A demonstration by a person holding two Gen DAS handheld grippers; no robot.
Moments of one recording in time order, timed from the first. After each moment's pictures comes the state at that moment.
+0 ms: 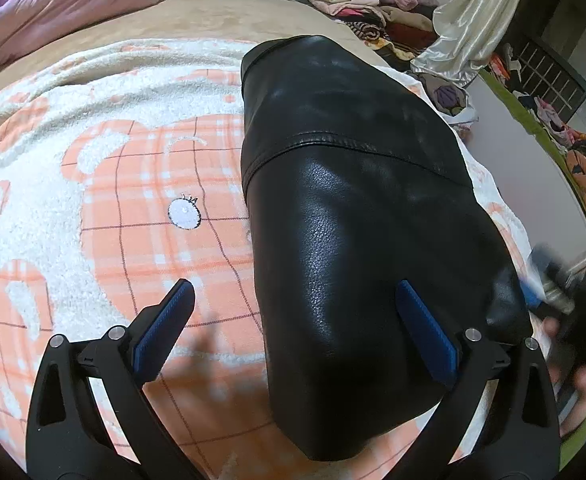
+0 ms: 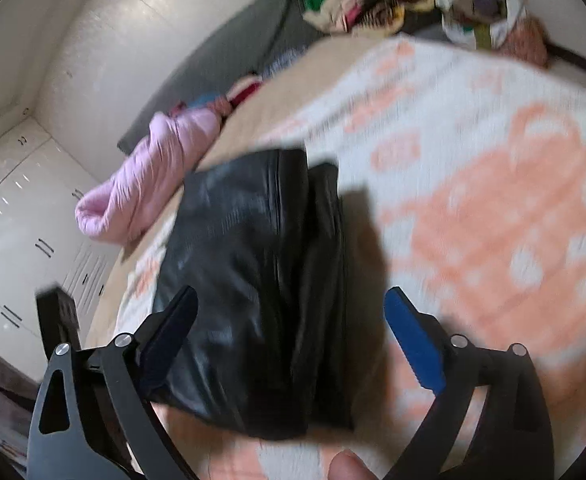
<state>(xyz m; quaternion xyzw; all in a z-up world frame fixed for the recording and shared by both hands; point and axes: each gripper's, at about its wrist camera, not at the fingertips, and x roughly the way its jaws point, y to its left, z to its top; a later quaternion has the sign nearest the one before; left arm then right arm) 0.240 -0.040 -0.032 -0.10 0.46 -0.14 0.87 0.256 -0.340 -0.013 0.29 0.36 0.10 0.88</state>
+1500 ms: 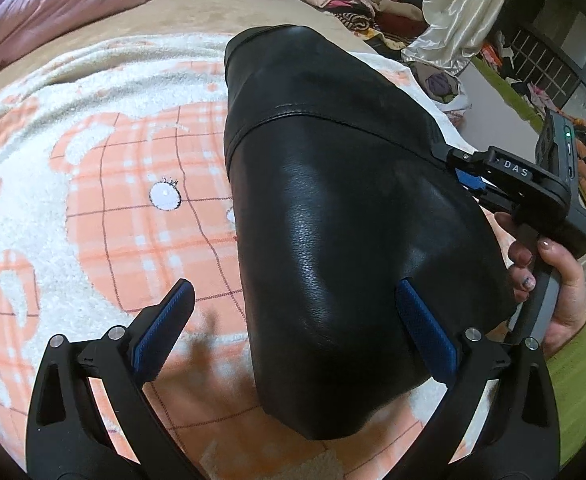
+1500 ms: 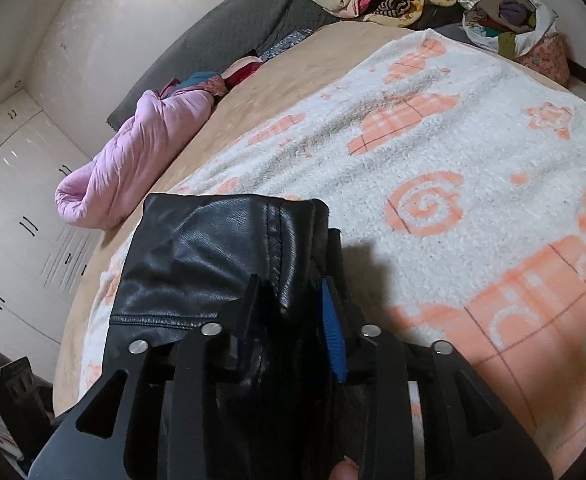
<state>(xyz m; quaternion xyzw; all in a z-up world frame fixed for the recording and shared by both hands) 0.232 -0.058 -0.034 -0.08 0.47 -0.15 0.87 0.363 -0.349 -0.044 0.25 0.40 0.11 0.87</state>
